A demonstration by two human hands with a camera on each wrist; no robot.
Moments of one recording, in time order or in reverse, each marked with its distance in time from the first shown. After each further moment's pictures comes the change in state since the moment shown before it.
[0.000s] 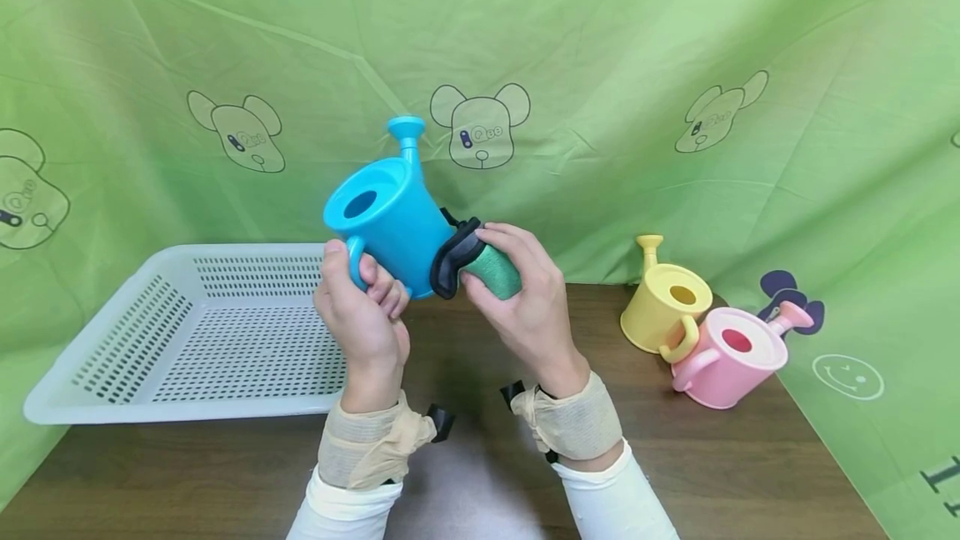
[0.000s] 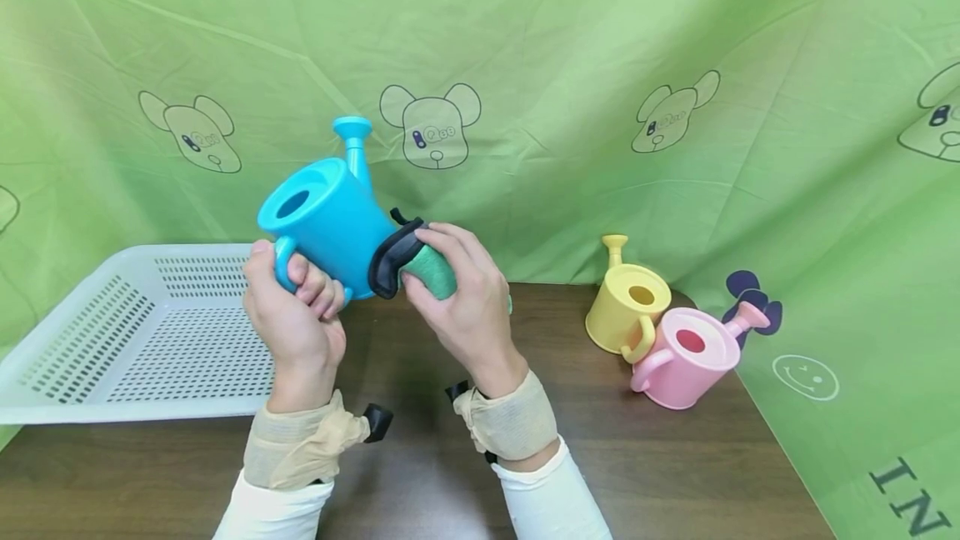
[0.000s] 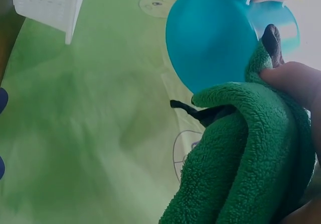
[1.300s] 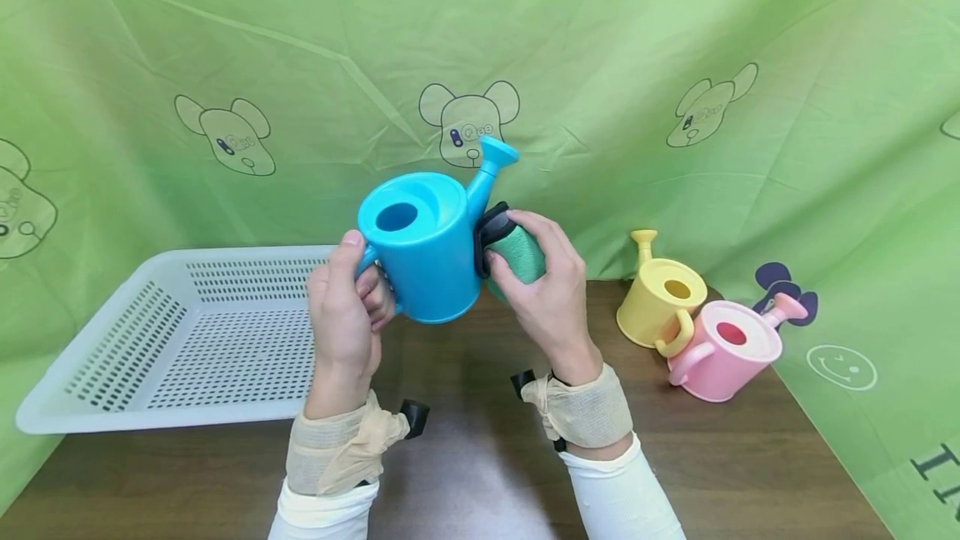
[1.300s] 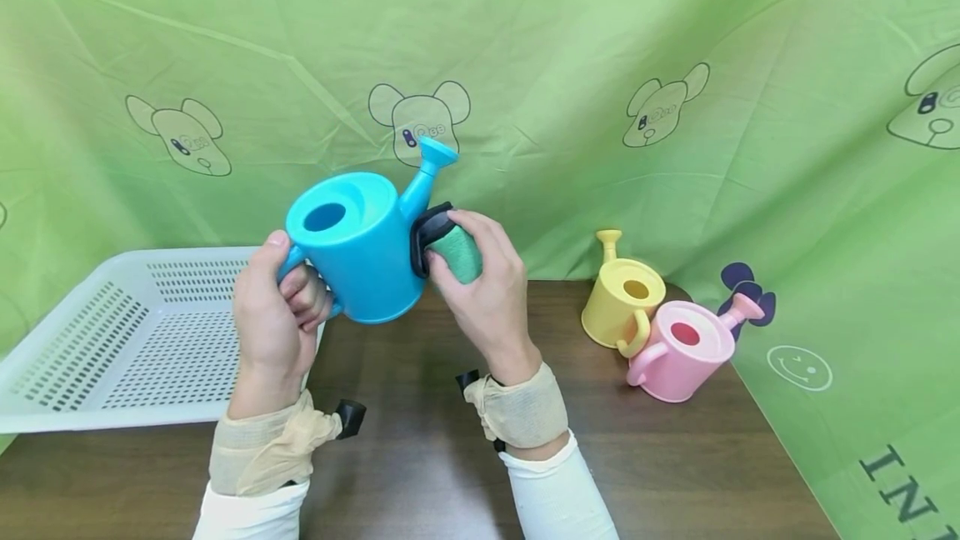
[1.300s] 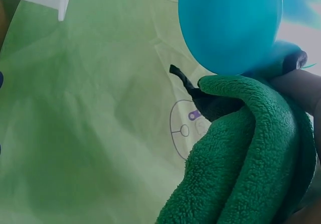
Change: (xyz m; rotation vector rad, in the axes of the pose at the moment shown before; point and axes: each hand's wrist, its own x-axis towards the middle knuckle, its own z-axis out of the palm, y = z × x) left_hand 0.008 0.020 -0.013 0.184 -0.374 -0.101; right_hand 0.005 0.012 -0.019 0.000 0.088 0.130
